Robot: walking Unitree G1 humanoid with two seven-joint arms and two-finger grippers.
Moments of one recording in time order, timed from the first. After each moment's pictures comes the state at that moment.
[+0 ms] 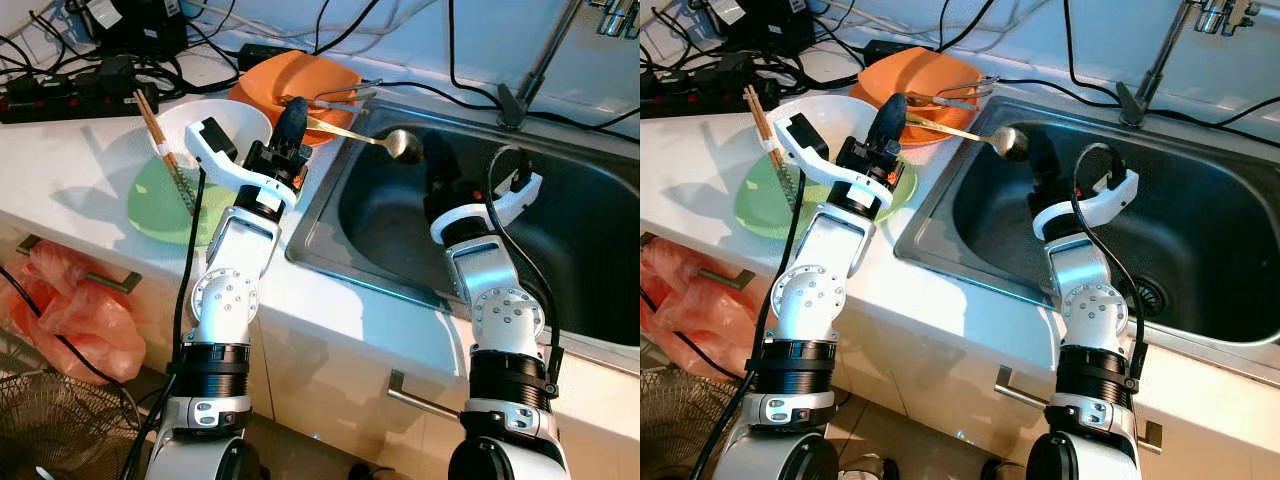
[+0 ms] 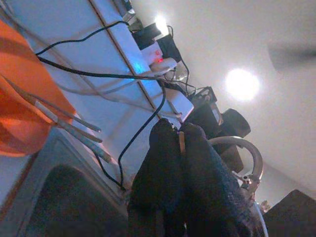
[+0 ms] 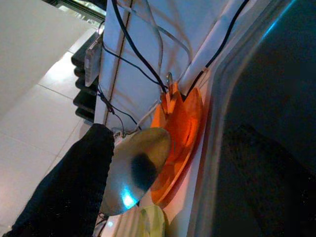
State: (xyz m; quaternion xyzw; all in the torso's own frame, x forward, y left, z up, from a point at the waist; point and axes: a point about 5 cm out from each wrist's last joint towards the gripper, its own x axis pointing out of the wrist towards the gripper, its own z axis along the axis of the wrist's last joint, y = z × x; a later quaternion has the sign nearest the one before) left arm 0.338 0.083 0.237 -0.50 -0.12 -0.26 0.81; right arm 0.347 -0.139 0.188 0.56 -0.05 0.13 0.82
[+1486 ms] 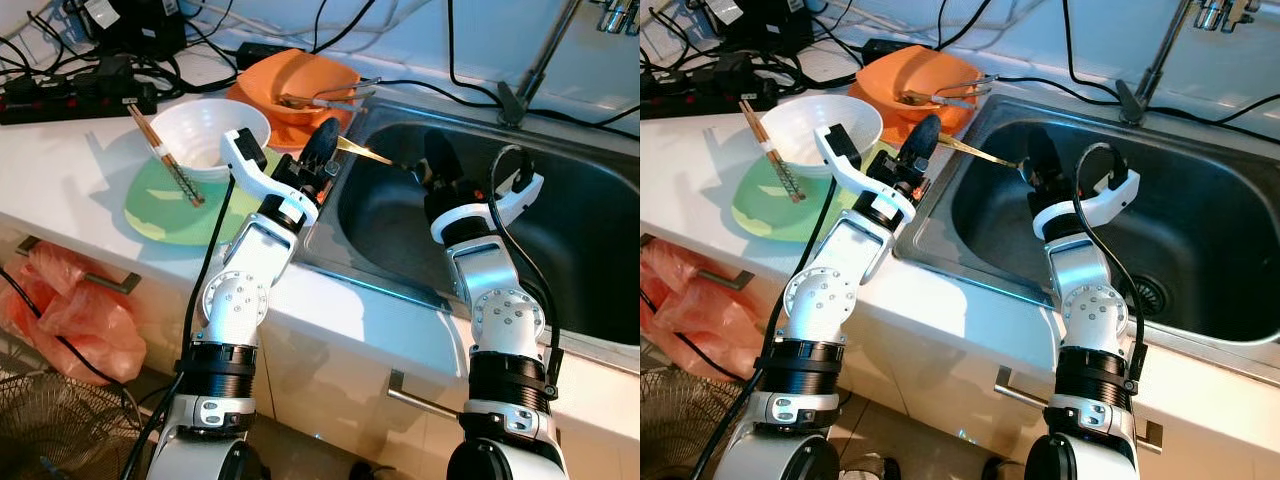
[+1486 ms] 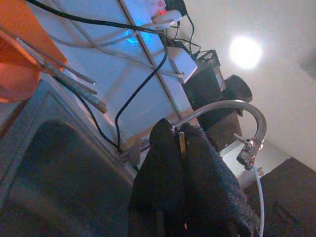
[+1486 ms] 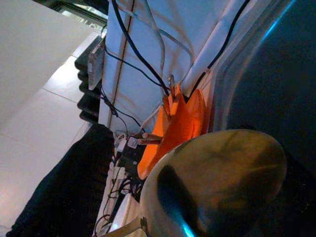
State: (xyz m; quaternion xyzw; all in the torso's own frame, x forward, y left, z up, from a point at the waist) left arm 0.338 0.062 0.224 -0.50 -0.05 -0.30 0.81; right arm 0.346 -0.138 0.189 0.57 -0.06 0.13 0.81
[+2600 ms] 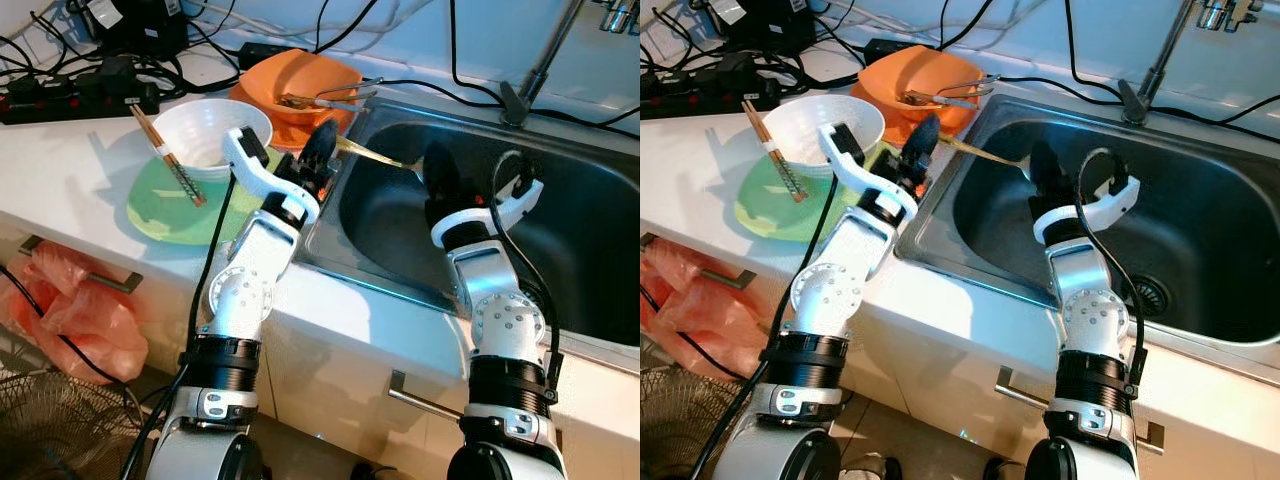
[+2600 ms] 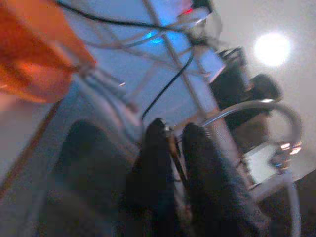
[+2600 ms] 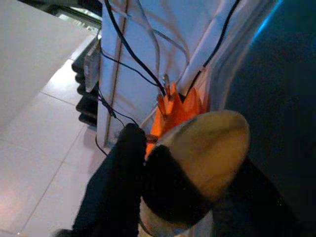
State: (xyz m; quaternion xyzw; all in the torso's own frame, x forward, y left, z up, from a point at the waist) left arm 0.347 0.061 0.214 -0.48 -0.03 -0.26 0.84; right arm 0.343 -0.140 0.186 0.58 -0.06 0.12 0.80
